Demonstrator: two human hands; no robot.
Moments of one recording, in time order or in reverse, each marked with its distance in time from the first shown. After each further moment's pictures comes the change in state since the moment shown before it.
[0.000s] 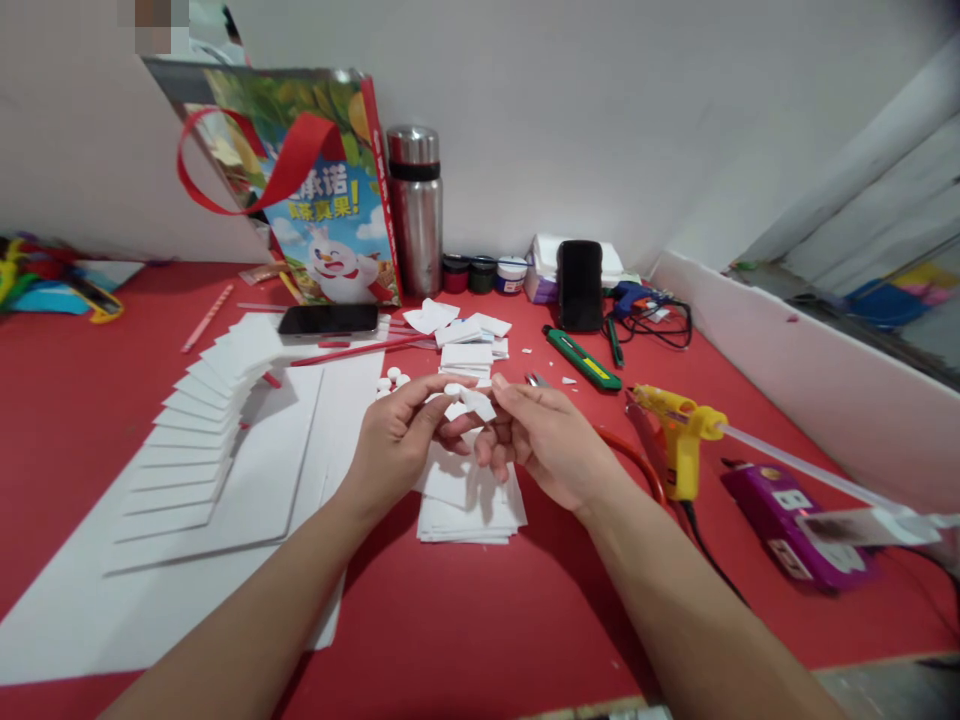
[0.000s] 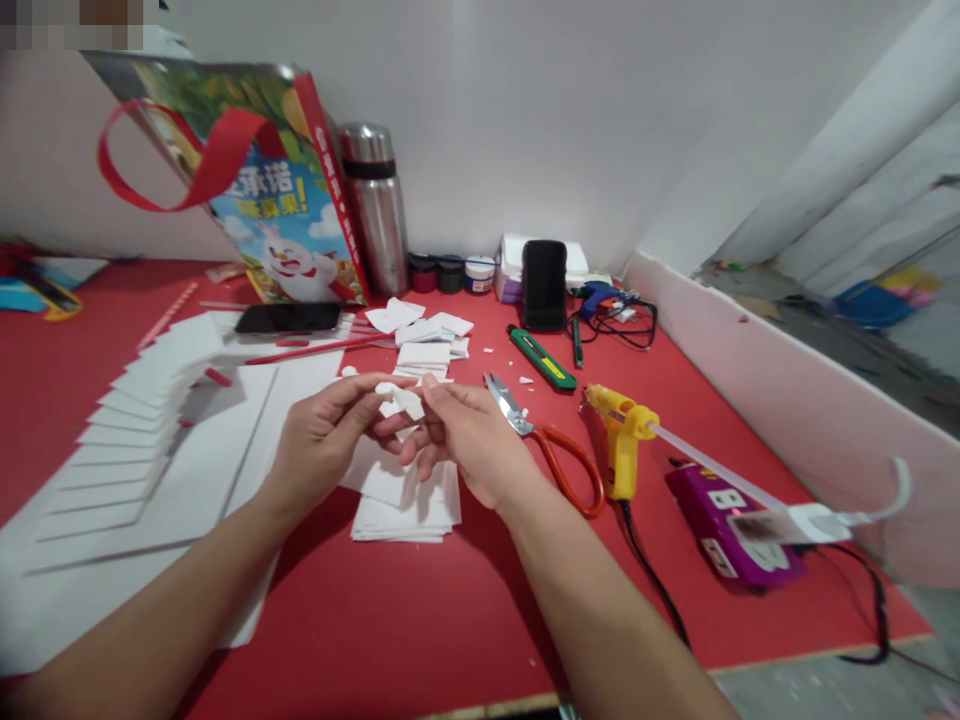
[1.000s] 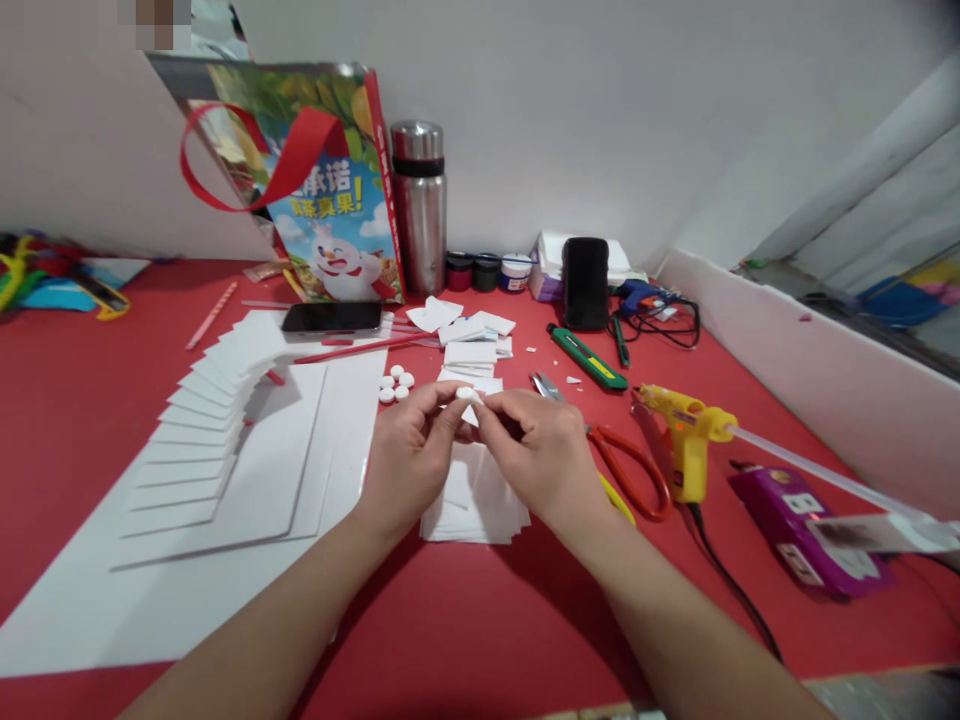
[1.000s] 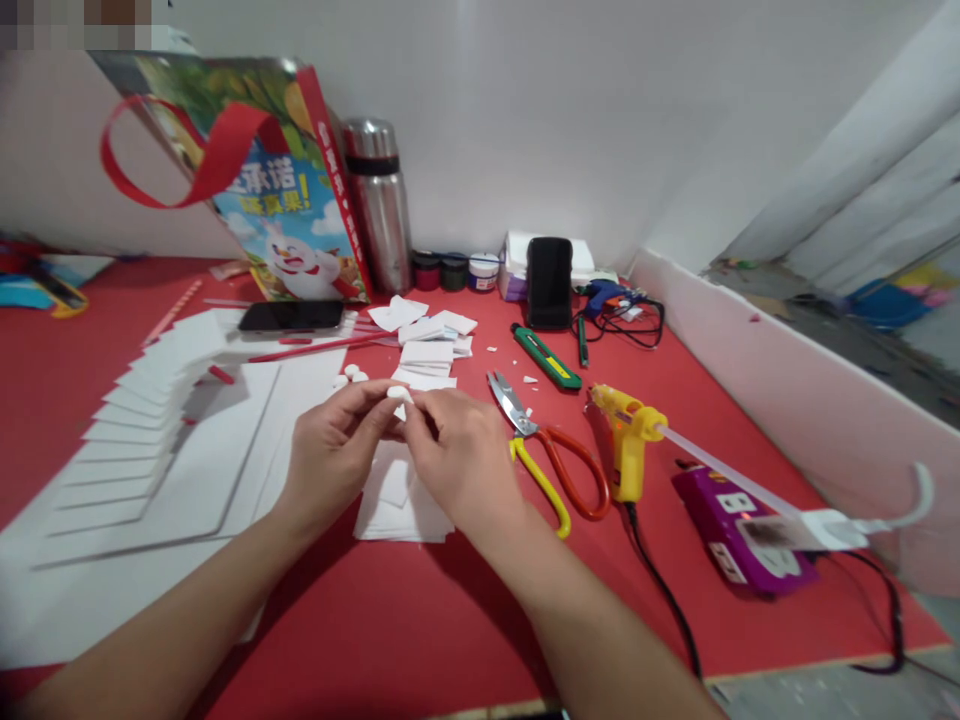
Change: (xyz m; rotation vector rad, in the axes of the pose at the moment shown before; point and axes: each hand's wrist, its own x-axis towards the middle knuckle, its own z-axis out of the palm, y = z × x) left_hand -0.007 -0.004 0.016 0.030 0.134 0.030; right_hand -0.006 0.010 0.012 -1.060 0.363 -0.534
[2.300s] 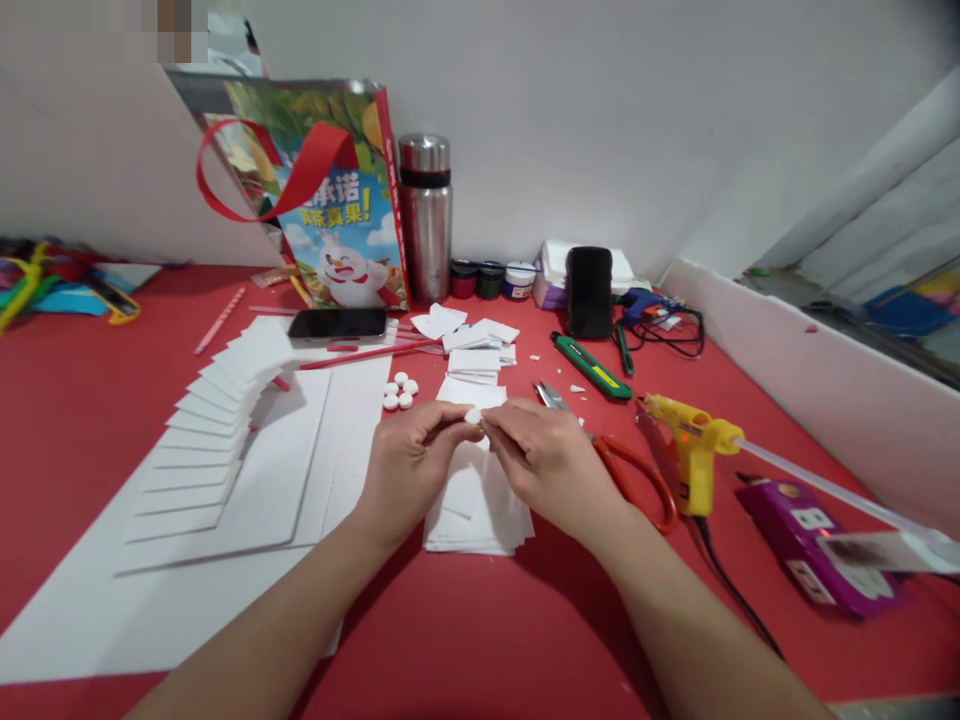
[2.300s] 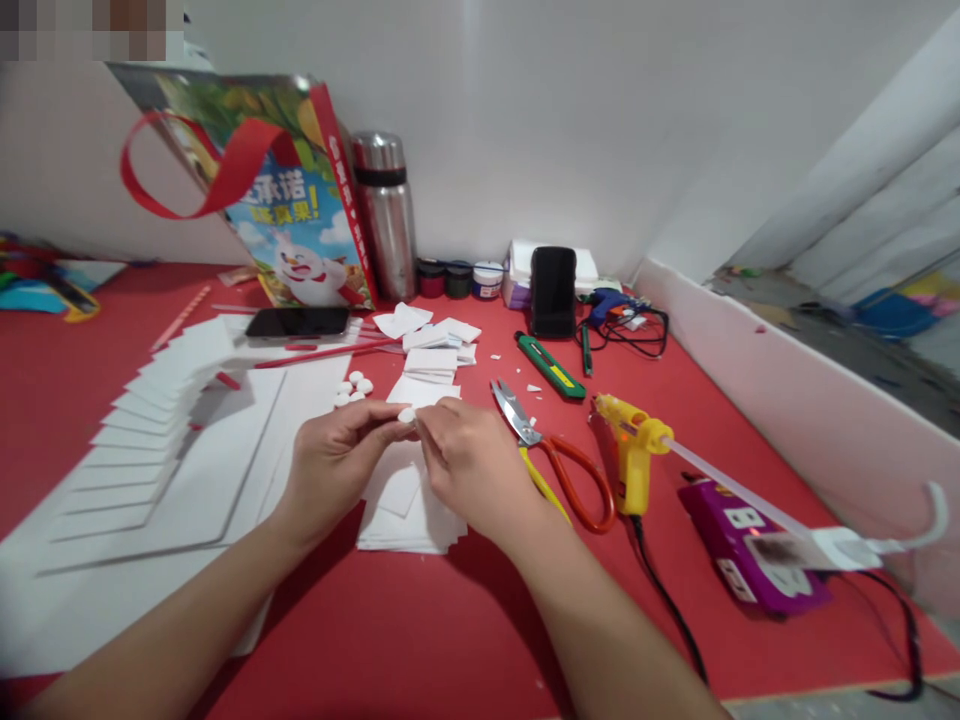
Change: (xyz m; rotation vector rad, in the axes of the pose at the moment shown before) left_hand 0.001 -0.008 -0.010 0.185 -0.019 0.151; right_hand 0.003 0.017 -0.009 -0.109 -0.180 -0.253
